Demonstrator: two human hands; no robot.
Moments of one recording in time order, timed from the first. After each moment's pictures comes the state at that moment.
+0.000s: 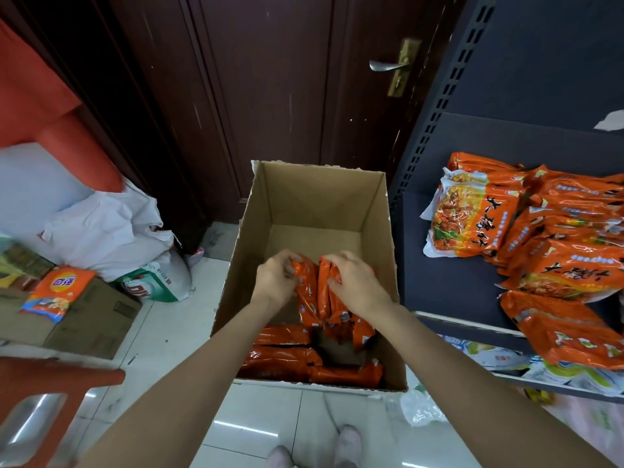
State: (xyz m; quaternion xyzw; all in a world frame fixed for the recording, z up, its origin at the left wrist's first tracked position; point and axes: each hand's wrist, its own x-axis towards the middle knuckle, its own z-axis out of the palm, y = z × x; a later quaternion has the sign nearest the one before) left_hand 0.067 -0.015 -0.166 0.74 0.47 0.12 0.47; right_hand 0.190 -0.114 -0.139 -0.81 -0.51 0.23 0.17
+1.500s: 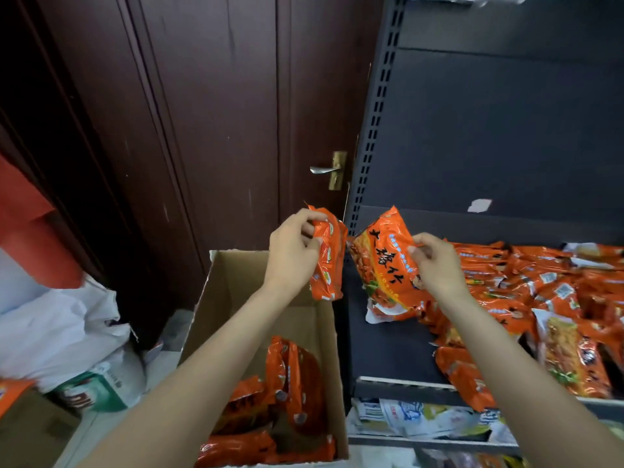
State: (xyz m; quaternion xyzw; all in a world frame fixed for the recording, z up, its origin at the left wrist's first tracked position) left_hand 0.165 -0.054 0.024 0.80 0.26 0.36 0.39; right_hand 0.334 -0.200 0.003 -0.82 -0.32 0.03 0.47
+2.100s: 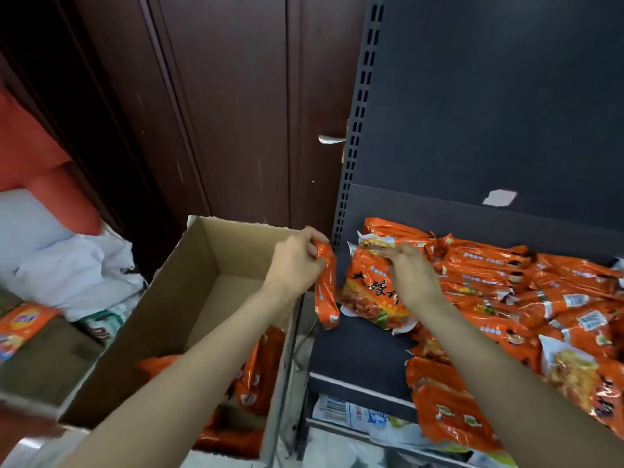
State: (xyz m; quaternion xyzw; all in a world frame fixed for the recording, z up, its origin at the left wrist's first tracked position) left_hand 0.253 -0.094 -0.036 0.81 0.38 0.25 0.38; right_hand 0.438 -0.194 -0.079 -0.86 -0.50 -0.01 0.10
